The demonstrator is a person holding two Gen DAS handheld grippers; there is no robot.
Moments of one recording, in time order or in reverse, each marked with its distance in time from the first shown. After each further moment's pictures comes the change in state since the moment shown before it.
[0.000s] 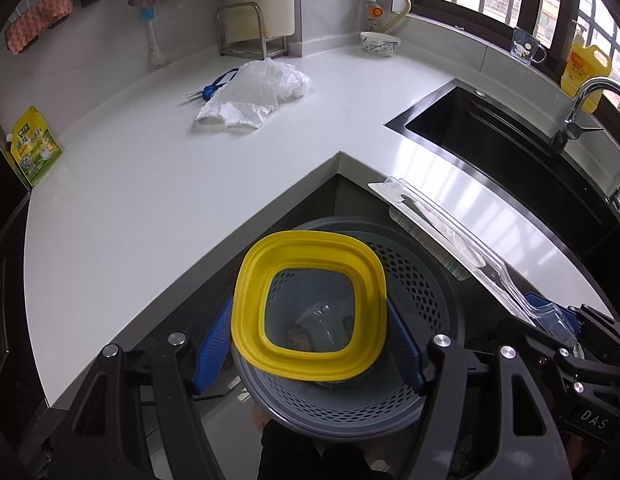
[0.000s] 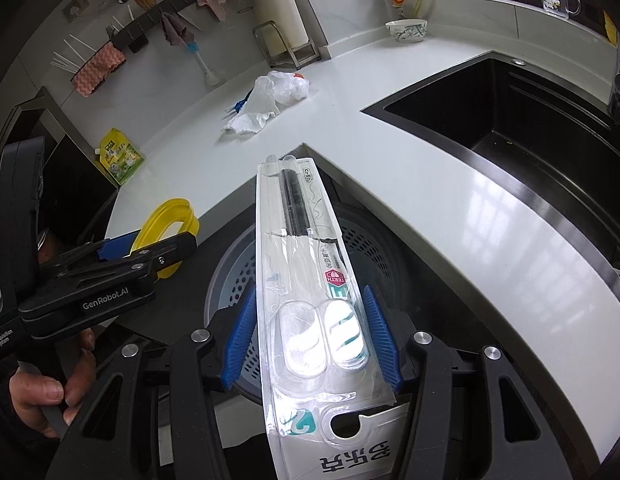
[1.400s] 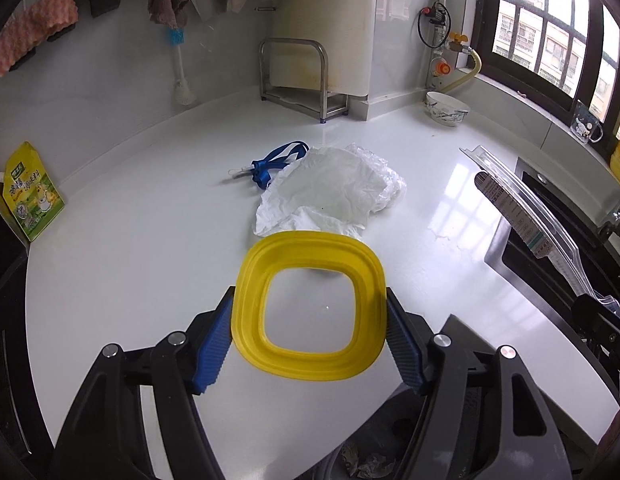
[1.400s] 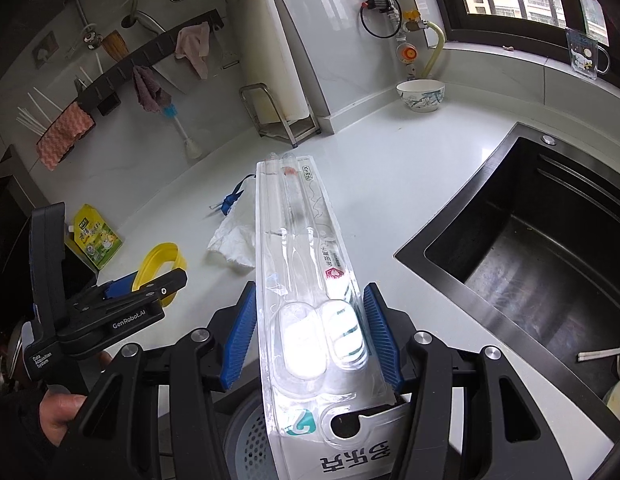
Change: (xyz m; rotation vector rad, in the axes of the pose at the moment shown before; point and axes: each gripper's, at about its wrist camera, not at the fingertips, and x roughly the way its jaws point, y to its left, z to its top) left arm 0.050 0.106 0.144 -0.071 -0.124 0.034; right arm 0.043 0.038 0.158 0.020 -0.190 -0.053
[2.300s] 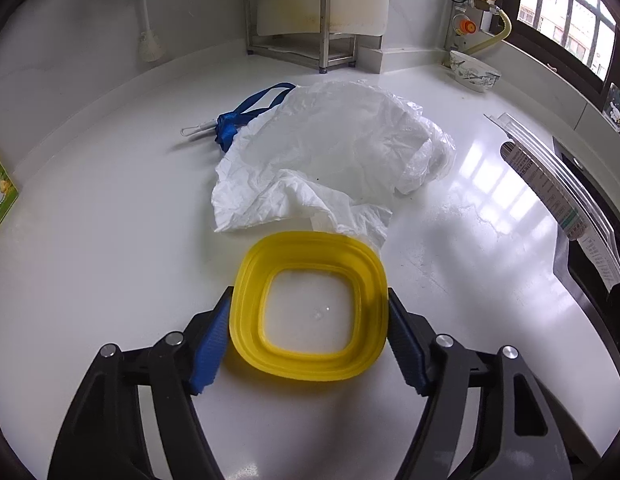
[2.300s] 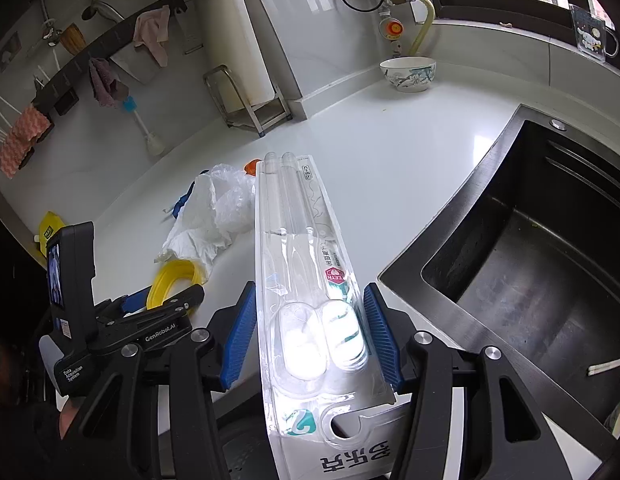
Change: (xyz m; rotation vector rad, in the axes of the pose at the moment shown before) left arm 0.127 -0.003 0.009 -0.010 0.097 0.000; right arm 0.090 -0.027 0.017 0.034 0.036 -0.059
